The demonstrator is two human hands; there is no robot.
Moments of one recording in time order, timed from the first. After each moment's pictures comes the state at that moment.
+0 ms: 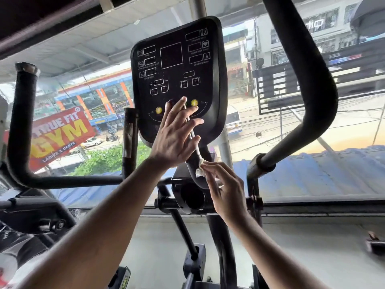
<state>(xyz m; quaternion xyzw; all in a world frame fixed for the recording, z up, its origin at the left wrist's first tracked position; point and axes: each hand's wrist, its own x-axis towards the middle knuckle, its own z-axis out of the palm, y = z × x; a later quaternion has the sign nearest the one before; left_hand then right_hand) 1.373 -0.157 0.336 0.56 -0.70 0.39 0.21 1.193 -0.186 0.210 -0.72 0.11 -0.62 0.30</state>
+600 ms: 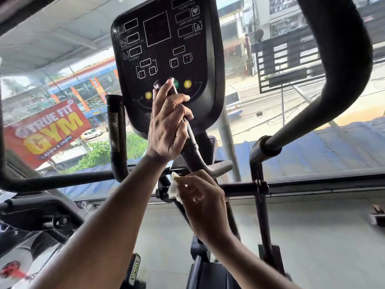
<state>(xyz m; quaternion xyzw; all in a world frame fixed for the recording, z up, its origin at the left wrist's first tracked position) 1.379 -0.176 0.319 0.46 -0.72 0.38 0.35 1.209 -0.121 0.209 -0.64 0.14 -0.57 0.50</state>
